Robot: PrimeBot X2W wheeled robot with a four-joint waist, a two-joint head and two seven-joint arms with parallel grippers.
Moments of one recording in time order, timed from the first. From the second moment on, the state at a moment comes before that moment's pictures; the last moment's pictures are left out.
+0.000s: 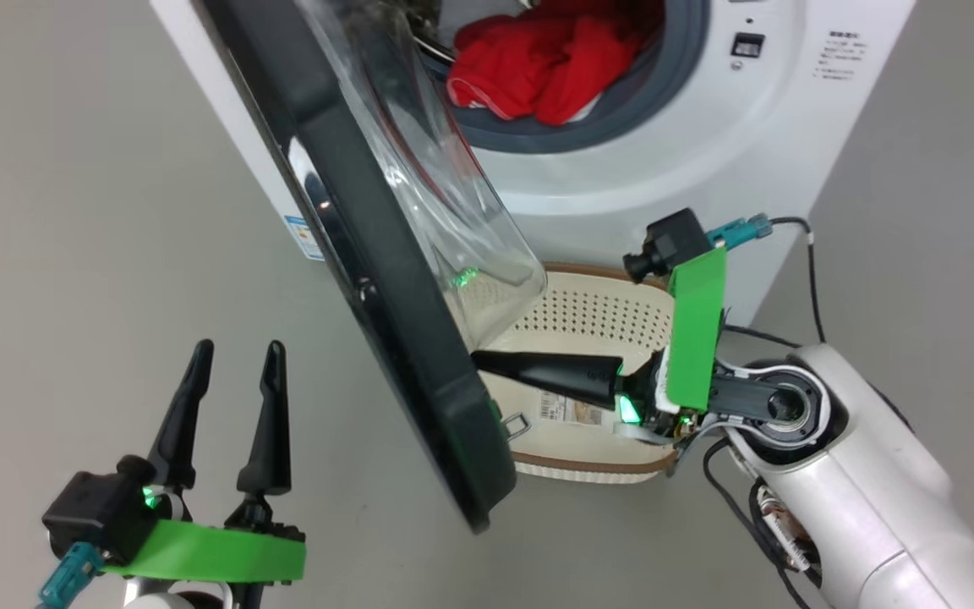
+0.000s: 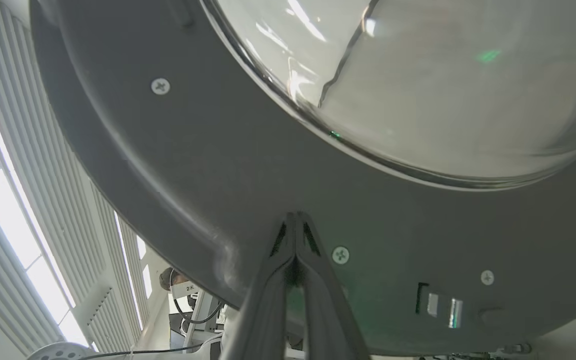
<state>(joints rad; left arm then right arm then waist) -0.18 0.03 -0.02 0.11 -0.31 -0.11 -0.26 -0.62 -0.11 0.43 0.33 1.74 0.12 0.85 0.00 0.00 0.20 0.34</state>
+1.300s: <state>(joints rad) -0.10 0.03 -0.04 0.12 -0.32 -0.09 -0.26 -0.61 -0.09 0.56 0.43 1.67 0.12 0.70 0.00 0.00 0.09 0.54</state>
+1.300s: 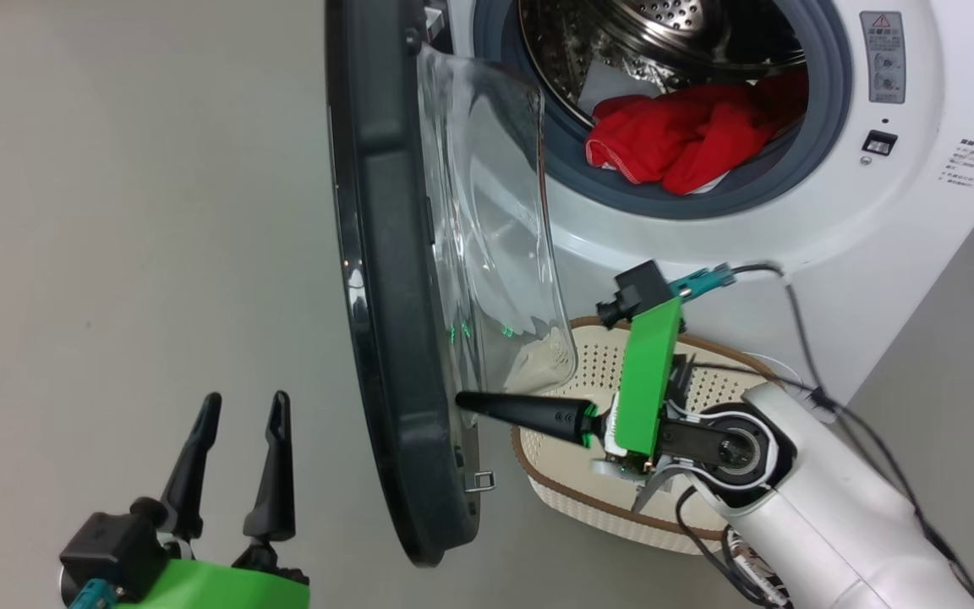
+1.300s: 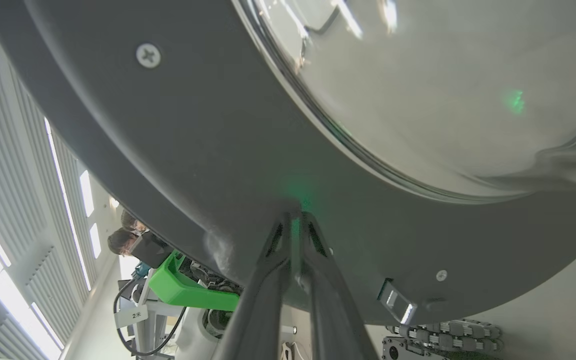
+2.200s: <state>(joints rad) -0.10 0.04 -0.03 0.20 -0.26 -0.10 -0.26 -0.48 -0.32 0.64 0.57 0.81 0.12 -0.19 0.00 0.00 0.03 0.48</state>
